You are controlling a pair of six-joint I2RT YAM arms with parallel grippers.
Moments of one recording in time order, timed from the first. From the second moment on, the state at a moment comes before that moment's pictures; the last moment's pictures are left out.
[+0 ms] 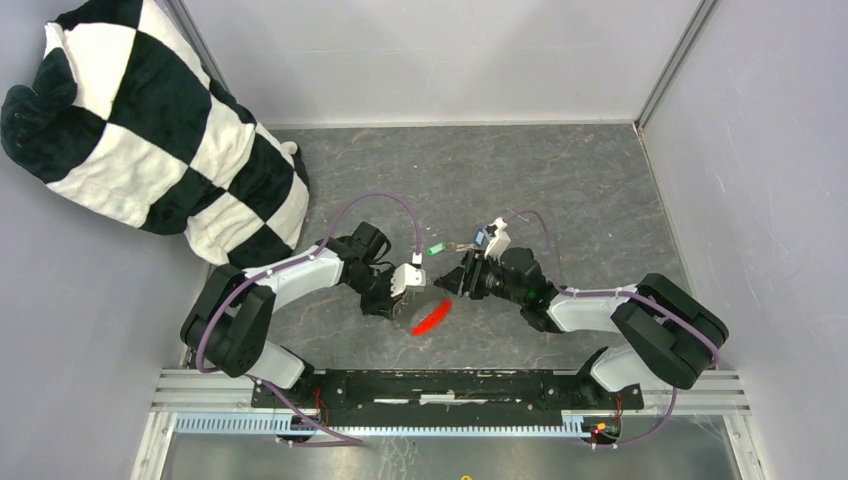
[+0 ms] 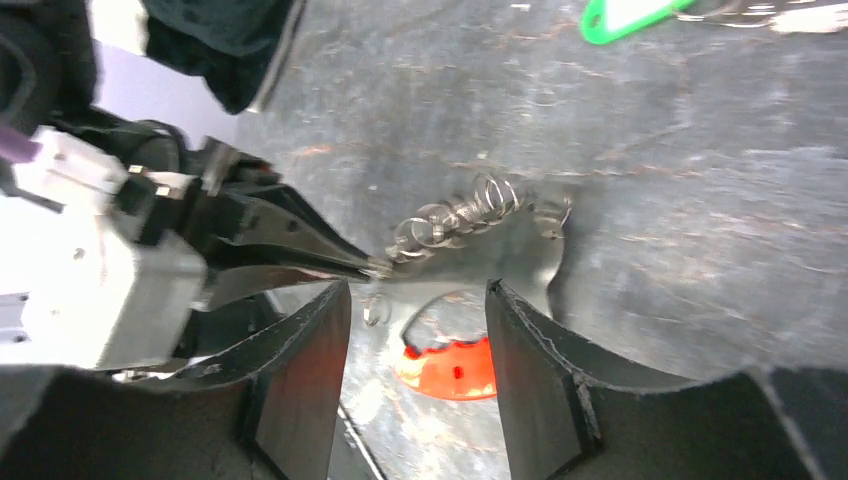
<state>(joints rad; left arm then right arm) -0.55 1.48 0.75 -0.61 0.59 0.85 0.77 1.44 0.38 0.72 -0.22 0.89</state>
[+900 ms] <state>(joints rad) -0.51 1.58 0.84 -0.54 0.56 0.87 0.90 1.37 0.28 0.52 -0.16 1.02</state>
